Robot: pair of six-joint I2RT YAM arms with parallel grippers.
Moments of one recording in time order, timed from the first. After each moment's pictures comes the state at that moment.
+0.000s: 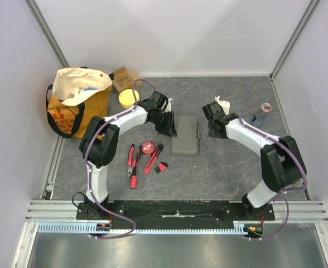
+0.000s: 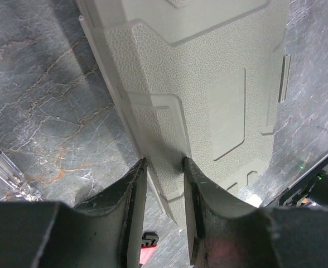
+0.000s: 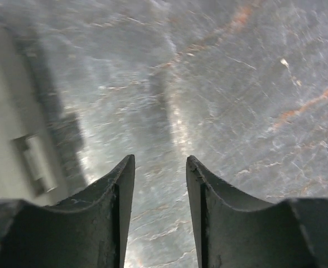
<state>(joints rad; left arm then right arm) -0.54 2.02 1.46 -0.51 0.39 -0.44 0.44 1.65 1.06 -0.55 0.48 0.54</state>
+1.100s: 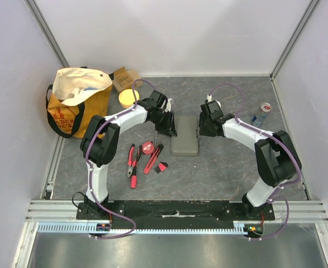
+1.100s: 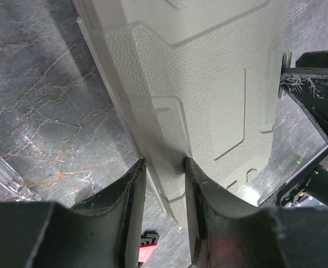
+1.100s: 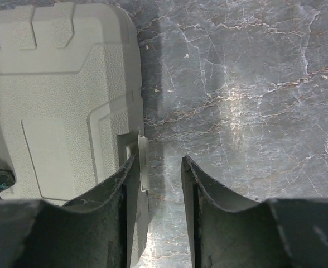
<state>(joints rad) -0.54 2.04 1.48 -0.53 0.43 -0.42 0.44 1.68 1.05 -0.34 0.13 0.50</state>
